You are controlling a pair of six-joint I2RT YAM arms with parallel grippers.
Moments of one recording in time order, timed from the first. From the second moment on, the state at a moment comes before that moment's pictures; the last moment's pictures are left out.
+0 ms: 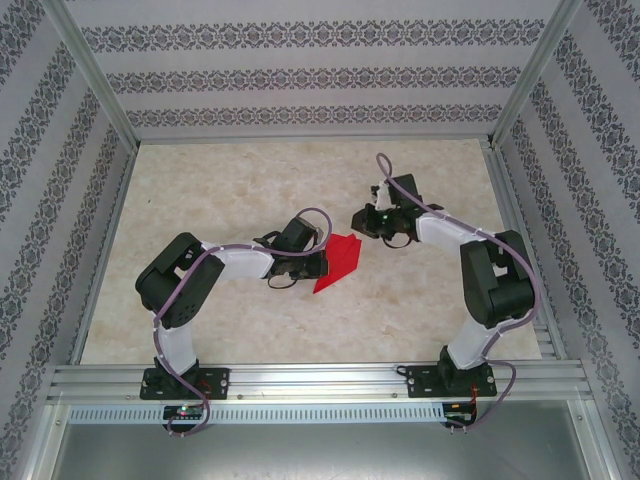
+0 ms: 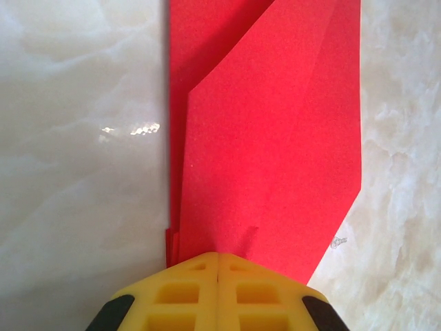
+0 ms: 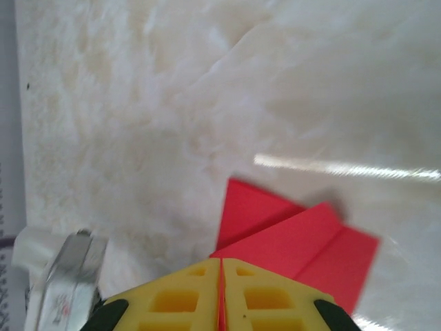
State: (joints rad) left arm -0.71 1.87 0.97 -0.06 0.31 -0.73; right arm 0.31 1.72 1.01 -0.20 -0.55 0.56
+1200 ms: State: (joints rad) left arm -0.71 1.83 0.93 0.01 0.42 -0.74; right arm 0.44 1.91 0.99 -0.16 -0.58 0.61
